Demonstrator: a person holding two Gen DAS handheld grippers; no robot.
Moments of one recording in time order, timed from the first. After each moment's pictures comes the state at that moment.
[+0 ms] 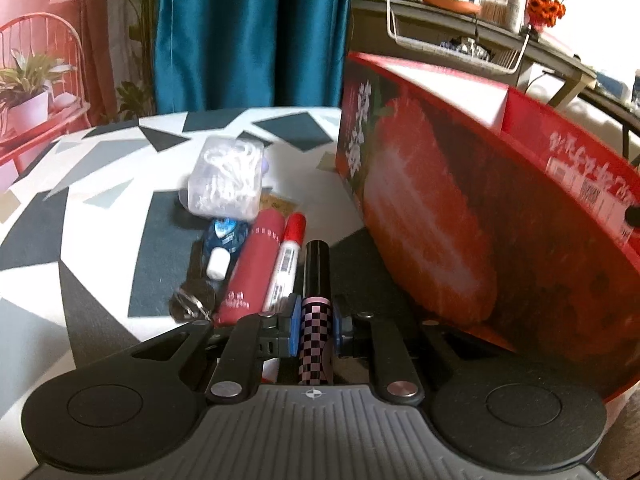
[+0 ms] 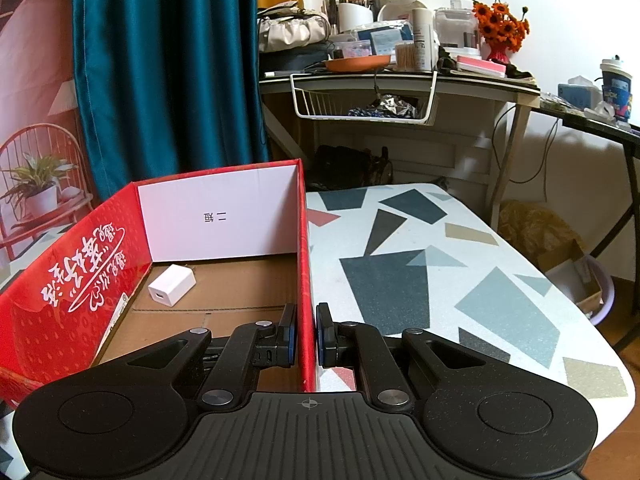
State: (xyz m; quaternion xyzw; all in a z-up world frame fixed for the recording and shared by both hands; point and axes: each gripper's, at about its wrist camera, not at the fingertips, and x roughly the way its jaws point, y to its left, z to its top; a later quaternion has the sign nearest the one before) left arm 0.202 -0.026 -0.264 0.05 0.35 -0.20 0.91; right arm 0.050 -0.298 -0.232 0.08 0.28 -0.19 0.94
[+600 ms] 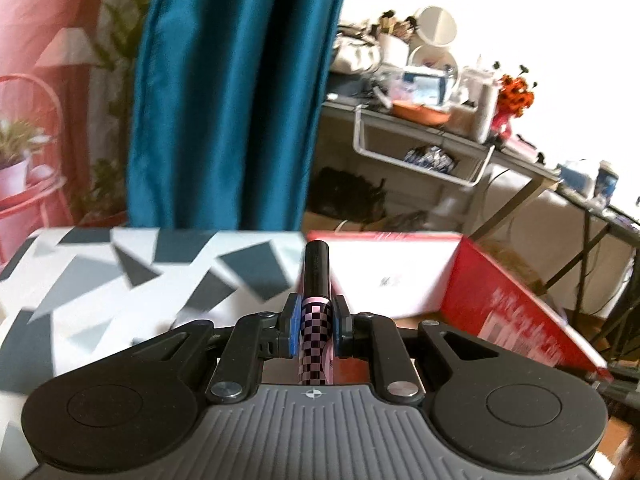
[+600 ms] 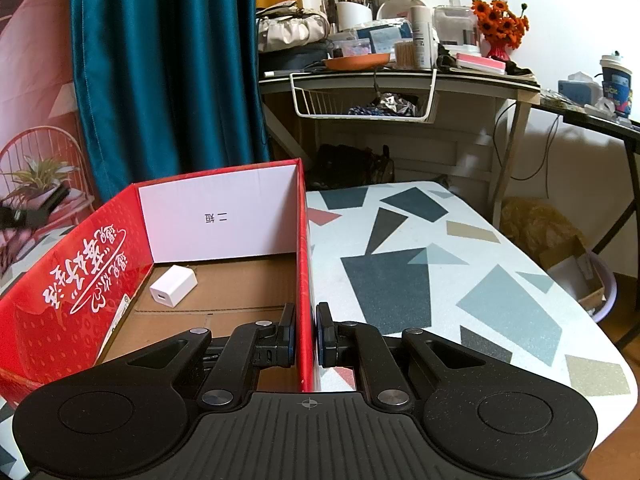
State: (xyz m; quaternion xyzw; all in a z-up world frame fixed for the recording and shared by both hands) left arm 0.231 -0.050 -0.160 0.00 0.24 -0.26 0.94; right arm 0.050 -0.300 -0.233 0.08 0.28 -0.19 0.94
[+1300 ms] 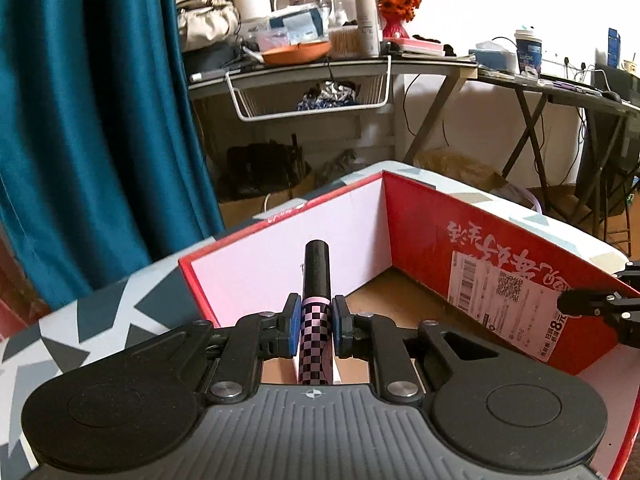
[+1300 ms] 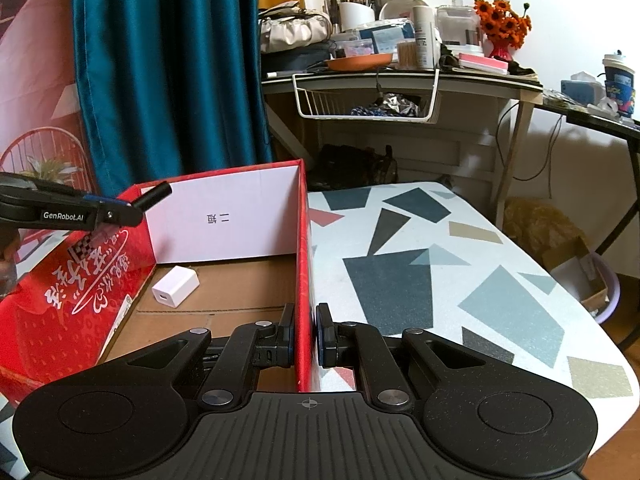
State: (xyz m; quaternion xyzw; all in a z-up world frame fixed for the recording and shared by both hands) left arm 0.263 -0.153 -0.191 0.18 0.25 -0.36 0.88; right arm 0.049 -0.302 -0.233 0.09 0.28 -0.19 0.94
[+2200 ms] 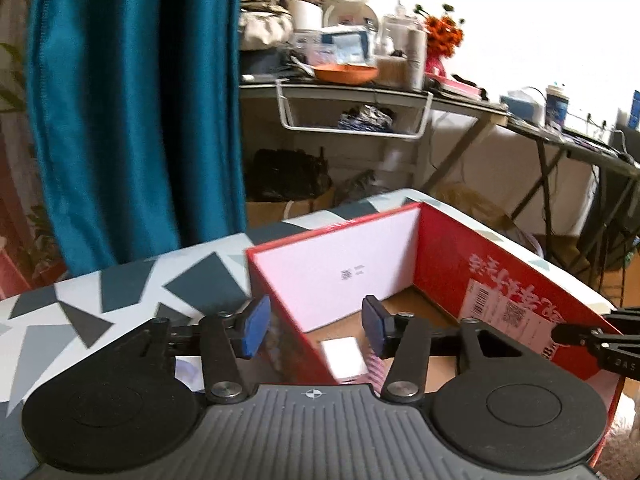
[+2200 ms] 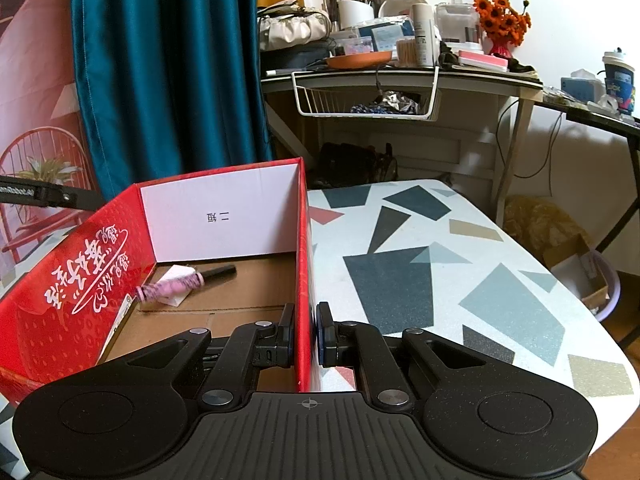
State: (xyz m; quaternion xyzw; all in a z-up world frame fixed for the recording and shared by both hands) left arm 0.263 -0.090 -0.167 0.10 0.25 -0.34 0.90; right arm 0.049 -0.302 -0.234 0.09 0.28 -0.19 0.94
